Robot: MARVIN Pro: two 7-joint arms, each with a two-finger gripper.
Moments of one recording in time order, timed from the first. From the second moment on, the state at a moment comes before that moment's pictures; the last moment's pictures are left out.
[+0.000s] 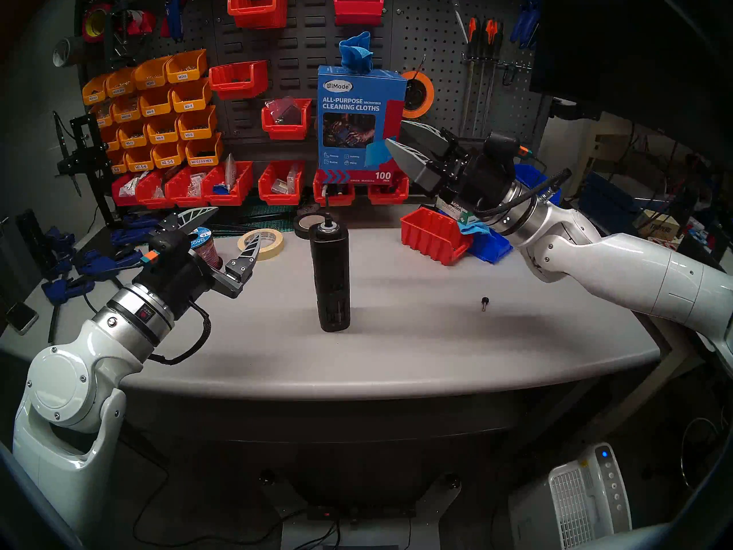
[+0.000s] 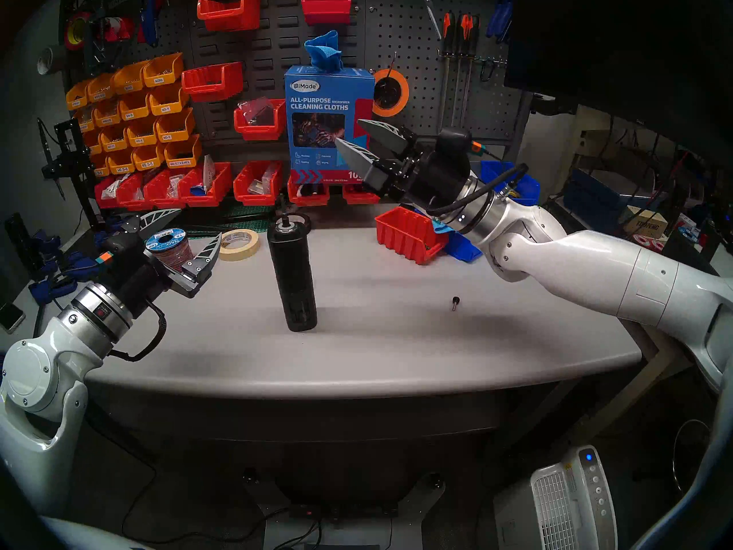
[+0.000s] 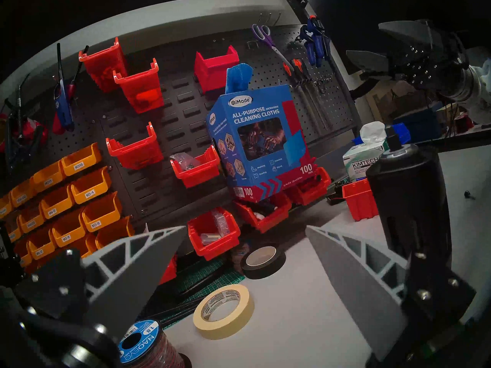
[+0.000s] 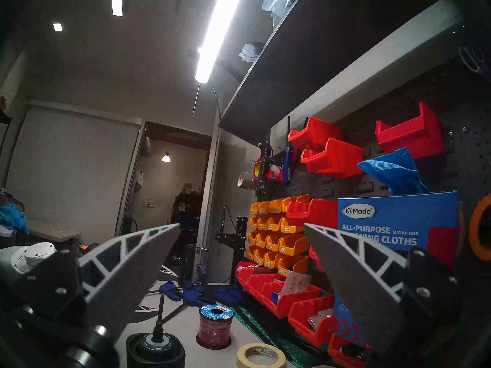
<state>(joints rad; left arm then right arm) 2.18 -1.08 -1.99 -2.41 -0.26 0.05 -0.27 -0.21 -0.47 -0.07 -1.71 1.63 -0.68 0.68</state>
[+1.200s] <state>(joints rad) 2.23 -1.12 -1.97 -2.41 -0.10 -0.03 -0.23 -0.23 -0.20 -0.20 -1.99 1.41 -0.67 0.30</state>
